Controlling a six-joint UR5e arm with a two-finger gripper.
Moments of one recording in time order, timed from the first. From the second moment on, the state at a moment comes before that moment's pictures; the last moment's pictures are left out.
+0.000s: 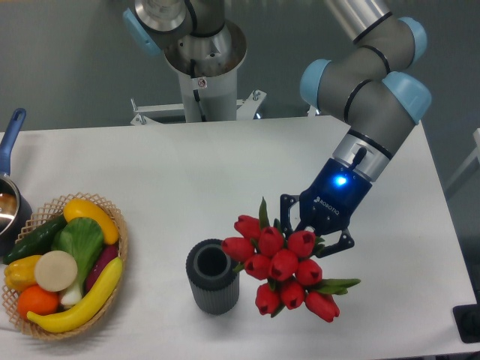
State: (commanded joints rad) arm 2.72 -1.99 -1.55 -0.79 0.40 1.12
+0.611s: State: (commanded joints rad) arm 2.68 -1.99 -1.54 -0.78 0.25 1.11
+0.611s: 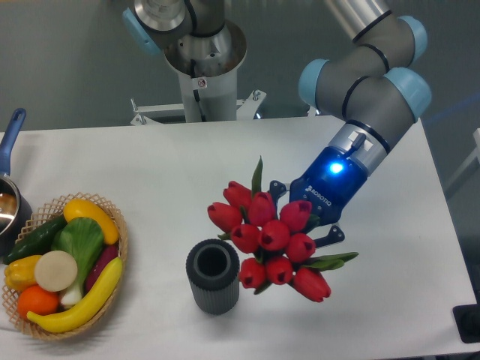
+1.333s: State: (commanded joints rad) arm 2.65 -1.98 -1.51 -0.78 0.16 1.11
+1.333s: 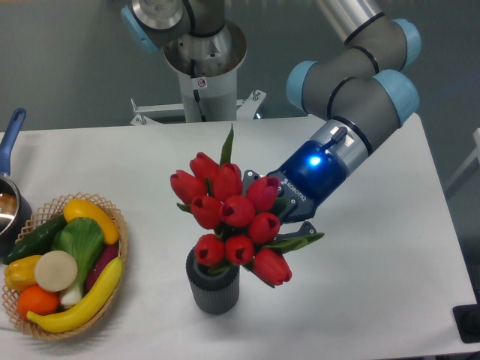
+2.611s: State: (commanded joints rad) arm 2.61 -1.97 -1.63 -0.73 0.15 1.14
